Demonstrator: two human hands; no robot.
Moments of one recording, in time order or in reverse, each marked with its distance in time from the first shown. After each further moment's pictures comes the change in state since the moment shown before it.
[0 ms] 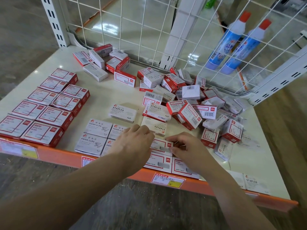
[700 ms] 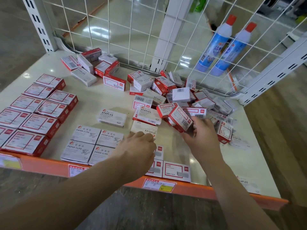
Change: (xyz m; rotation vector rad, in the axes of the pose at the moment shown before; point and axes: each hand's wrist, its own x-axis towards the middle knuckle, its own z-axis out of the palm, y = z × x) left_hand 0.010 0.019 -0.003 -0.043 -0.050 0.117; right_hand 0.017 0.031 -0.027 -0.153 0.501 0.059
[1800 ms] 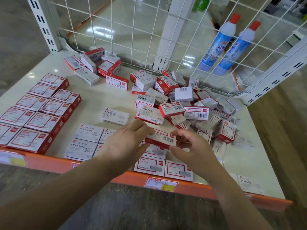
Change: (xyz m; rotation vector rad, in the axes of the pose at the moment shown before) left_hand -0.013 -0.022 -0.001 -0.190 0.340 0.006; right_hand -0.032 -0.023 -0.009 0.328 -0.364 -0.055
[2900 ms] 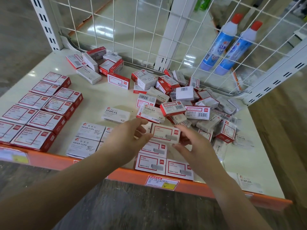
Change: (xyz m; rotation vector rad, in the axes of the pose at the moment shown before) left_hand 0.008 0.001 -0.005 -0.399 -0.104 -0.384; right_hand -0.001 0.007 0.001 -0.184 0.043 -0.103
